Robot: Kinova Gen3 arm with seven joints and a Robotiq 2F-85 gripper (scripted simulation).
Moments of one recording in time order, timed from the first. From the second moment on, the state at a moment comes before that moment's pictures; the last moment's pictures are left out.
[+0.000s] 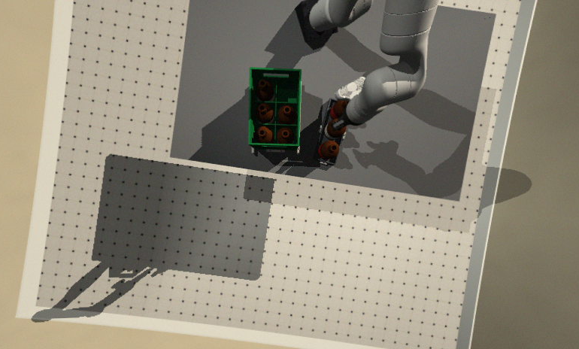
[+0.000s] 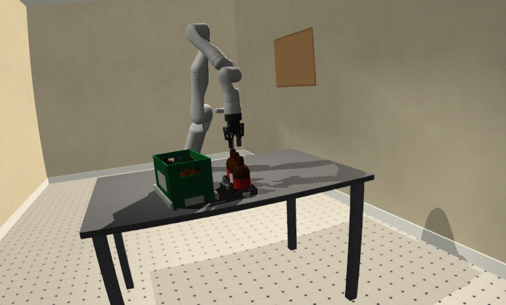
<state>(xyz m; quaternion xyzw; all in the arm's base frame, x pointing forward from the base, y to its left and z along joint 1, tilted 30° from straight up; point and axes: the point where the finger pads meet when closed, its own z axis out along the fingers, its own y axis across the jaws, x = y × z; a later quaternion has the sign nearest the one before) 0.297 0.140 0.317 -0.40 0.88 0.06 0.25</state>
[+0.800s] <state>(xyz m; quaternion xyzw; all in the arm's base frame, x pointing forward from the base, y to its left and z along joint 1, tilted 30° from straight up) 0.301 0.142 0.312 -0.40 0.88 0.06 0.25</state>
